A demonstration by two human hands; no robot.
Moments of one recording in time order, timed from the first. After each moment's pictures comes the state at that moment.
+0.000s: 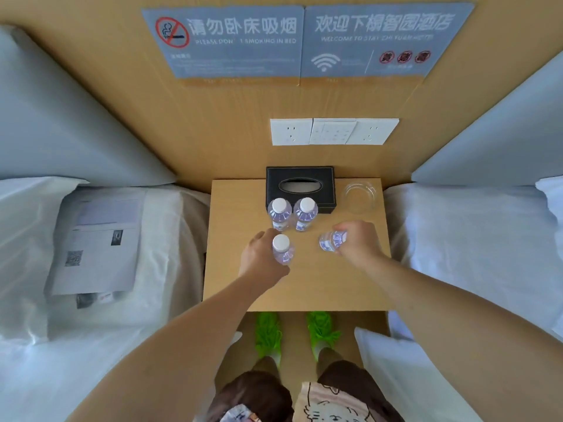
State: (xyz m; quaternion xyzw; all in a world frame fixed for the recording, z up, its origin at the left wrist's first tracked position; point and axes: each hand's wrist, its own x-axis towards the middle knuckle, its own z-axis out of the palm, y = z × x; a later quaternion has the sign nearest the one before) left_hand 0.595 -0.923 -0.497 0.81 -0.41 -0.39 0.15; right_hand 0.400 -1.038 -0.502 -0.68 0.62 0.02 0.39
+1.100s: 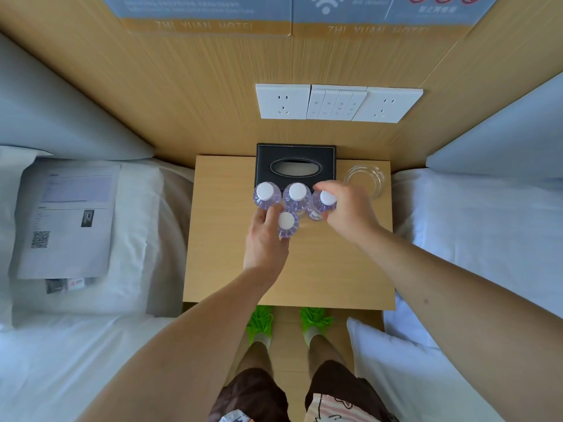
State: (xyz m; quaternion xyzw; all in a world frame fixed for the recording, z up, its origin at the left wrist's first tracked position) left_hand 0.556 -0.956 -0.555 0.83 -0.42 -0.27 0.26; right_hand 0.423 -1.090 -0.518 -0.77 0.50 -0.07 0.39
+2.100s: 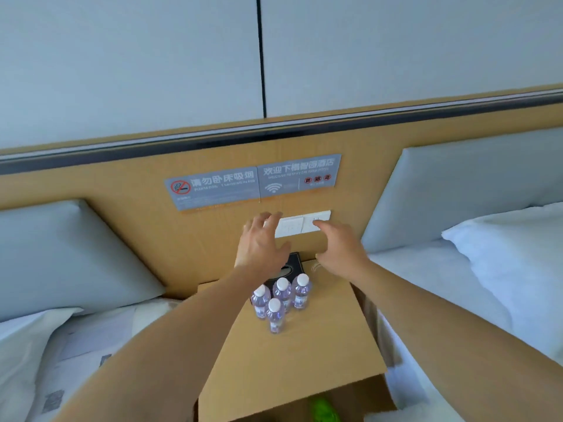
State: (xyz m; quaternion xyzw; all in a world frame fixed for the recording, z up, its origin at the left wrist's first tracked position) left_hand 0.600 -1.025 -0.323 0.70 -0.66 -0.15 0.24; right_hand 0.409 -1.056 -0.307 -0.76 0.59 -0.12 0.25
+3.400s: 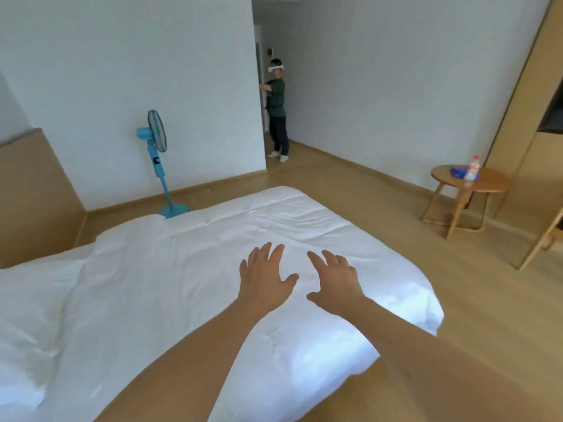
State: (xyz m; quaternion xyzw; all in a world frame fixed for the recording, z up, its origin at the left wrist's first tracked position) left_hand -0.001 -0.340 -0.209 -0.11 -0.98 -0.17 0.07; right_hand 0.024 -0.162 -0.220 -0.01 0.99 -0.11 -0.03
